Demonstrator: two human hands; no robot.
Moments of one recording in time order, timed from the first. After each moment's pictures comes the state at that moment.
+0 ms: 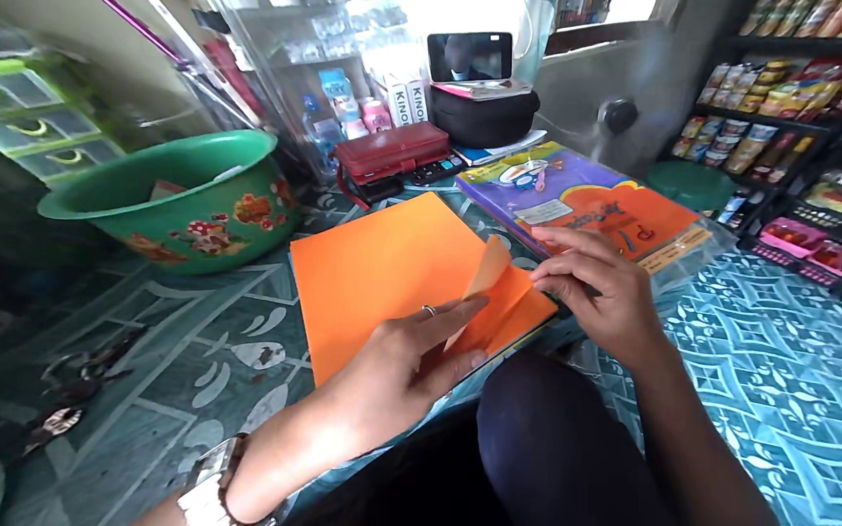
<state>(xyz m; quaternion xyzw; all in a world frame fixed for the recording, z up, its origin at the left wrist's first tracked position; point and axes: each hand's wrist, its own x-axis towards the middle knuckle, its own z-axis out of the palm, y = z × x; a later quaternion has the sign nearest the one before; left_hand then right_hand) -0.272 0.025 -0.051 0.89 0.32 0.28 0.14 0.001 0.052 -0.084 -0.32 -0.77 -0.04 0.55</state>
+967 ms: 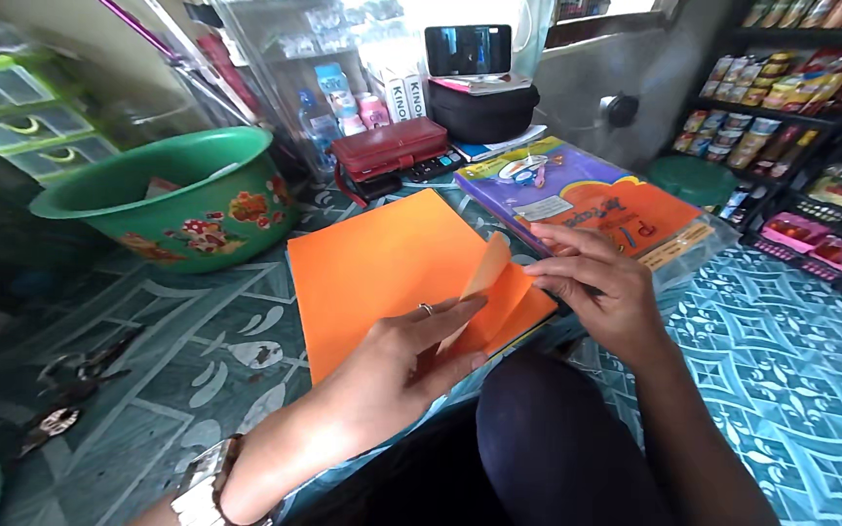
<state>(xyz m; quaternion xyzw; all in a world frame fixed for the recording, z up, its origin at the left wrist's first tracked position) -0.273 0.025 -0.053 0.89 0.31 0.29 0.15 0.002 0.054 -0.086 -0.29 -0.78 -0.03 0.56</state>
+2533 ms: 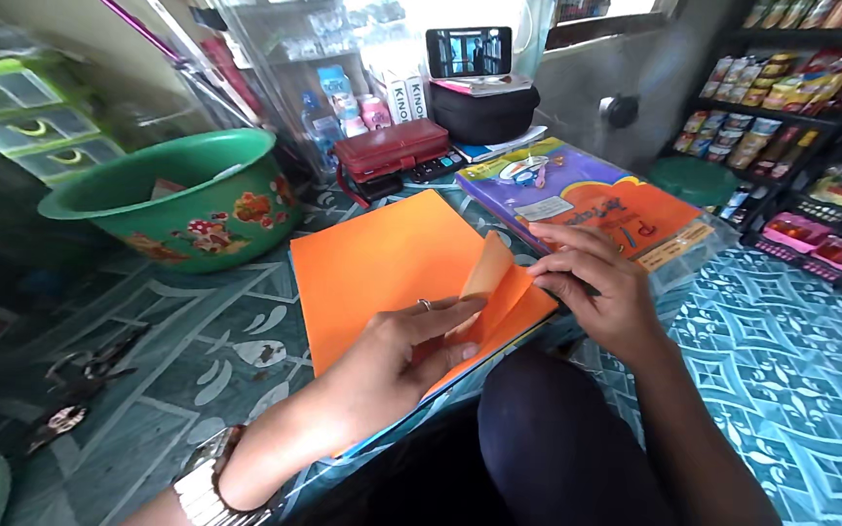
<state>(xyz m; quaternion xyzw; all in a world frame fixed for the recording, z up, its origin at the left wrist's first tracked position) -0.278 0.030 -0.049 0.89 0.31 0.28 0.17 0.001 0.054 -0.086 -0.30 -0.78 -0.06 0.54</state>
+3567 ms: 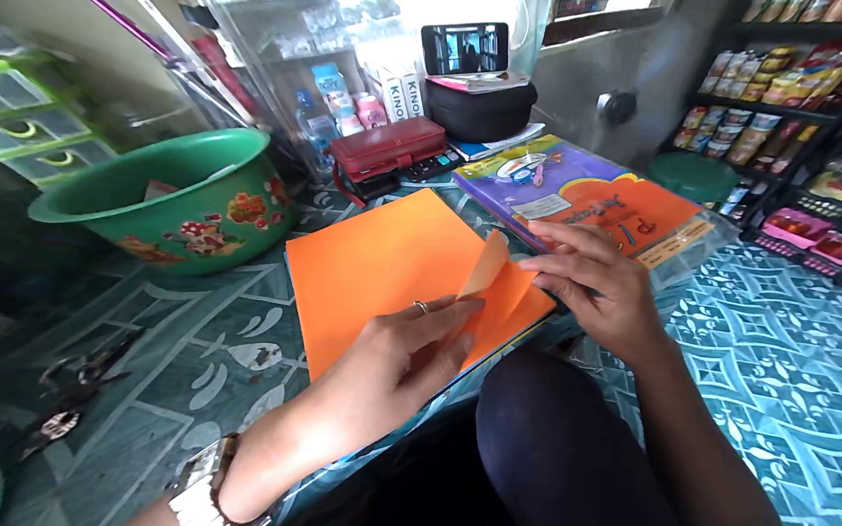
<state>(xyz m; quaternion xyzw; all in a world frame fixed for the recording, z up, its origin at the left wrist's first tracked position) -0.276 0.030 -0.051 0.90 0.28 0.30 0.14 0.002 0.055 -0.087 -0.28 -0.78 -0.05 0.55</state>
